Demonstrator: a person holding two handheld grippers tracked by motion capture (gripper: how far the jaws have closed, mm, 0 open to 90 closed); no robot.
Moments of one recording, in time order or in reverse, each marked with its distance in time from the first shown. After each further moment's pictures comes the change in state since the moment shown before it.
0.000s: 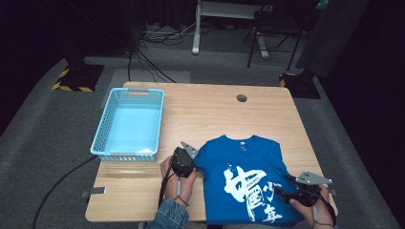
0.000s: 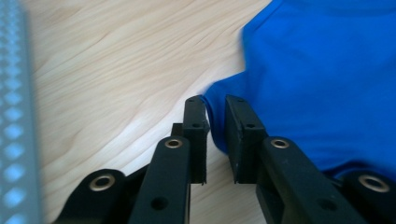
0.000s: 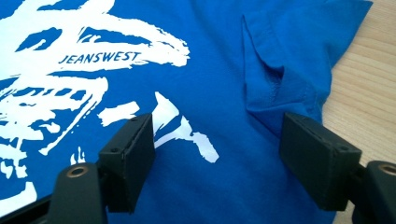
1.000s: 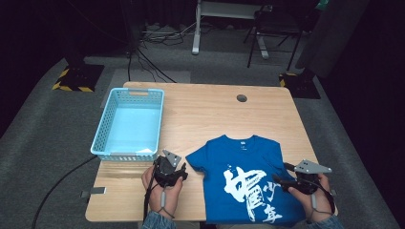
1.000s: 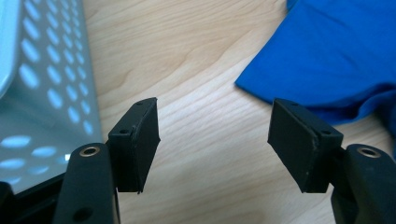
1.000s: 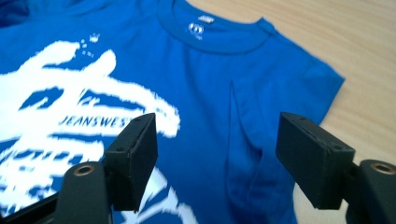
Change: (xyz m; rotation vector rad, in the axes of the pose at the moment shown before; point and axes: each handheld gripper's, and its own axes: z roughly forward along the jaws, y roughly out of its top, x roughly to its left) left arm 0.026 -0.037 -0.025 -0.009 0.000 -0.117; right arm -0.005 0.040 0.000 -0.051 -0.015 -0.051
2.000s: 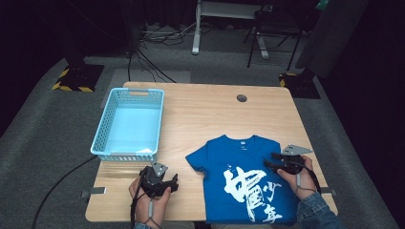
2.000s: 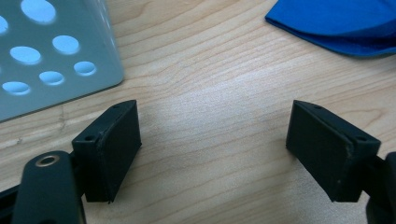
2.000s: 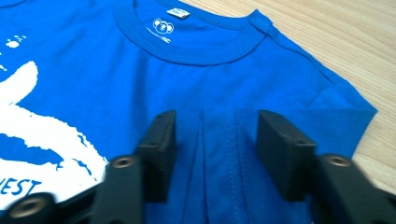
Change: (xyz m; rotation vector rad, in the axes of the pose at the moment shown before) left arm 0.024 -0.039 -0.002 0.025 -0.055 -0.049; right arm -0.031 0.016 0.062 0.060 0.030 0.001
